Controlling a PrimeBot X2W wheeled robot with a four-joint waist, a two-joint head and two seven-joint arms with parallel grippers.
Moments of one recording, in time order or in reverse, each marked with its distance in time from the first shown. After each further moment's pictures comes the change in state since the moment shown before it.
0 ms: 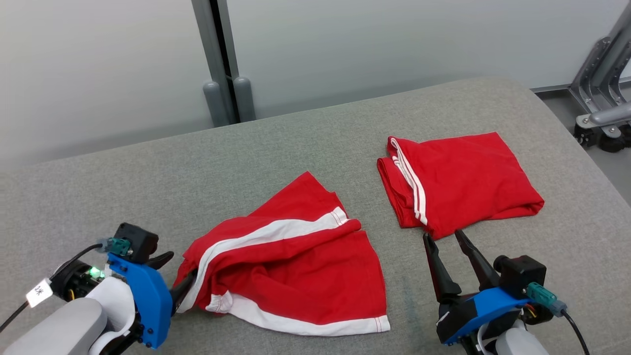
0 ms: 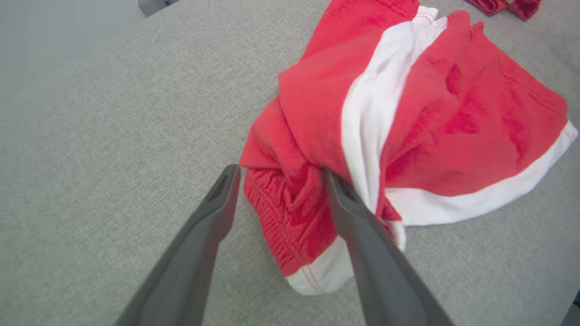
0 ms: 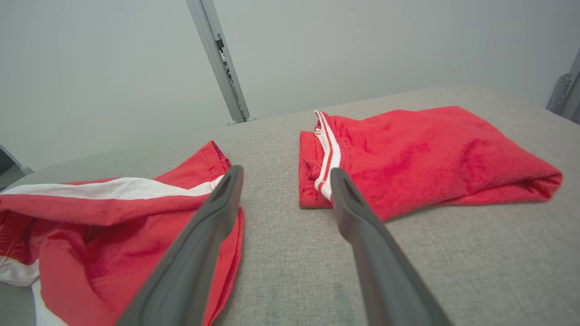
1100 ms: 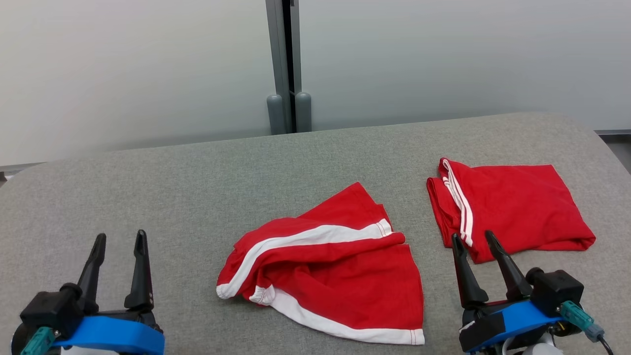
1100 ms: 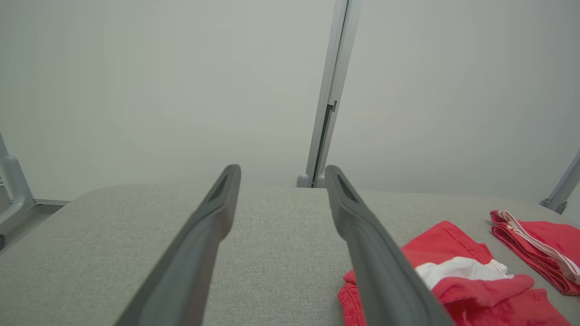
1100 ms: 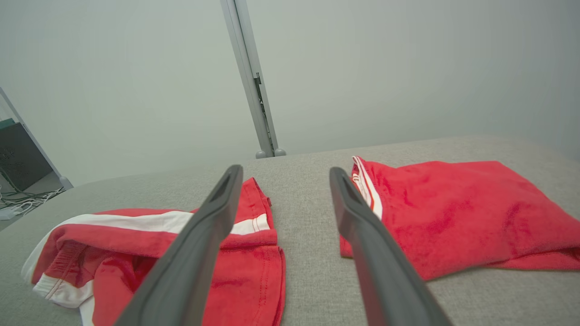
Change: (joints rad) left arm 0.487 -0.242 0.702 -0.305 0.287 0.258 -0.469; right arm 0.109 -0.006 -0.082 -0.174 -0.035 0.000 0.000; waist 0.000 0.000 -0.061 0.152
